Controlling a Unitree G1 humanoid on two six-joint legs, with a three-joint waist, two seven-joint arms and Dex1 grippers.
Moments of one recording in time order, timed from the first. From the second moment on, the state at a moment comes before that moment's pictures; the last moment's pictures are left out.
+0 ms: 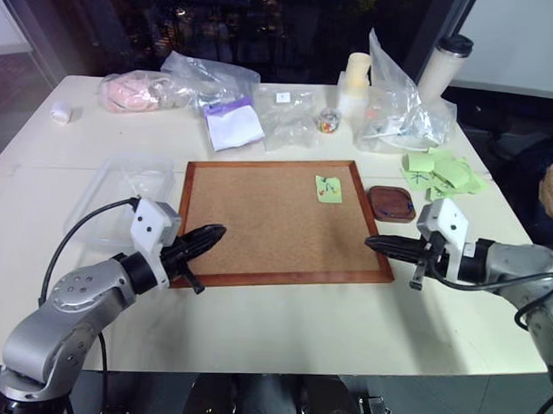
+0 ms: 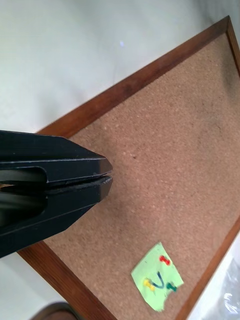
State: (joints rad) left arm 0.03 0.61 0.17 -0.65 -0.66 0.66 -0.53; right arm -0.13 -0.89 -0.16 -0.40 0.52 0.60 0.96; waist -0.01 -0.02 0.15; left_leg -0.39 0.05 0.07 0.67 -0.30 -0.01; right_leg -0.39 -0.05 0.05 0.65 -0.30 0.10
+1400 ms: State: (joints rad) left arm -0.13 0.54 0.01 -0.42 -0.49 0.55 -0.56; right arm -0.28 -0.79 -0.01 -0.30 0.37 0.55 0.87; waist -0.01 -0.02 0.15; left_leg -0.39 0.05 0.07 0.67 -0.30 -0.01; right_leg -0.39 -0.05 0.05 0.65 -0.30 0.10
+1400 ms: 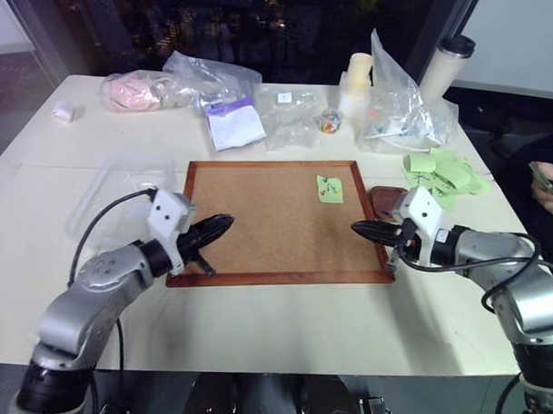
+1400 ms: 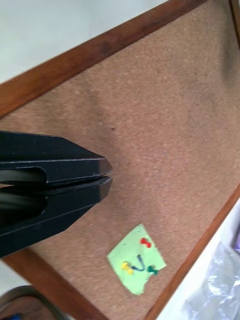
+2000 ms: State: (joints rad) left arm -0.29 0.40 -0.18 -0.11 -0.30 0.45 -0.63; right arm -0.28 -0.77 0.03 -0.28 0.34 0.55 0.86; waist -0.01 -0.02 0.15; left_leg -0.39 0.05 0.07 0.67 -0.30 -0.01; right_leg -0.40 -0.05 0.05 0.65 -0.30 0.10
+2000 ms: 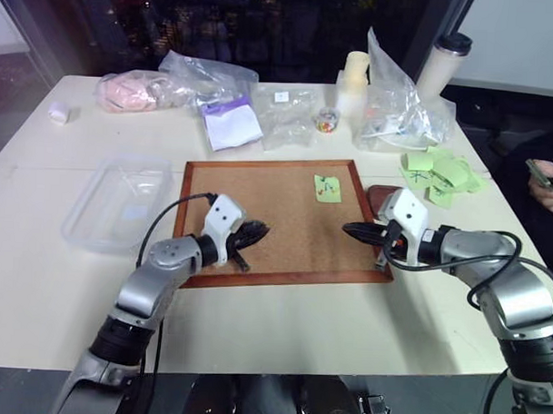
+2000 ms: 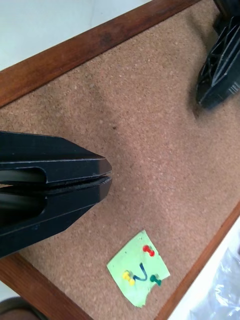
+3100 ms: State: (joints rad) left arm -0.35 0.31 -0.21 -0.03 -0.14 0.44 -0.56; right arm -0.80 -0.47 0.20 0.39 0.07 0.47 0.66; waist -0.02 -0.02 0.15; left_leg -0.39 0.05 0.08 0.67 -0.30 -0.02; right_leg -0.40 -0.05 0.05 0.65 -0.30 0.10
